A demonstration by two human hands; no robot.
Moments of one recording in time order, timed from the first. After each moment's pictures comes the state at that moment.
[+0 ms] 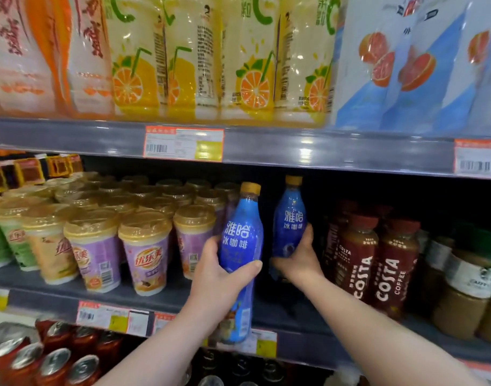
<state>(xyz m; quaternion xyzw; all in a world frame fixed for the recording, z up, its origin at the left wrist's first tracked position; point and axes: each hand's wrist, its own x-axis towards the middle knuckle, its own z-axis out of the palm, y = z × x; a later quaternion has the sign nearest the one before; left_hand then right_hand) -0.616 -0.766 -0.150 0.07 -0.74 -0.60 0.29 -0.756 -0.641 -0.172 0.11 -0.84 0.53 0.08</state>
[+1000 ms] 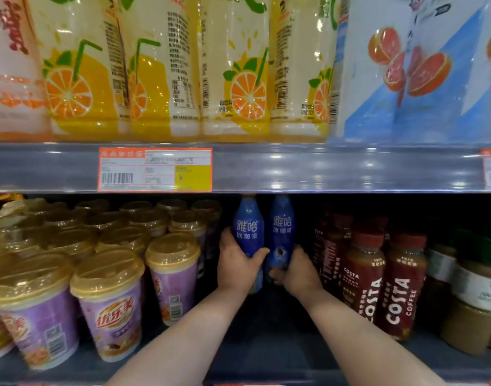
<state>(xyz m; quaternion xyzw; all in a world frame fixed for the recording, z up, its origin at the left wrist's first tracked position) -0.775 -0.768 -0.161 0.05 -0.79 -0.51 0.33 -0.802 -0.644 -0.173 0.04 -0.89 0.45 0.08</state>
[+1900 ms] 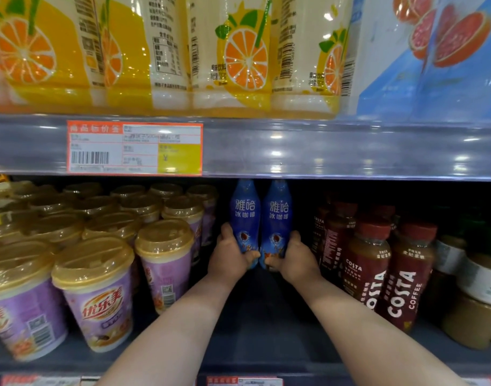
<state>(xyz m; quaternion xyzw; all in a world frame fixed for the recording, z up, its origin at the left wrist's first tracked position) -0.802 -0.785 -0.185 0.05 -0.87 -0.44 0.23 -0.808 -0.644 -0.172 0.05 -0.91 0.41 0.08</state>
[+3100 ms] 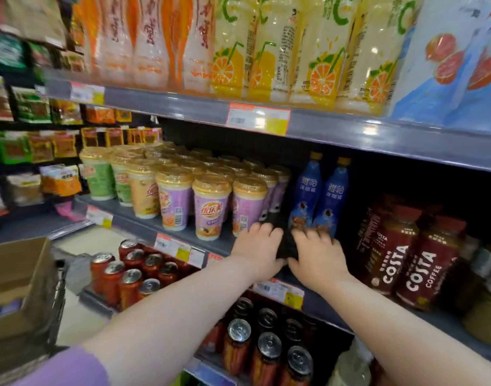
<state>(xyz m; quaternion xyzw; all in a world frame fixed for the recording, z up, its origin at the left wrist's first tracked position) -0.614 -0.774 -0.168 0.03 -0.98 -0.01 0.20 -0.668 -0.643 -0.160 0.32 -0.93 0.00 0.20</state>
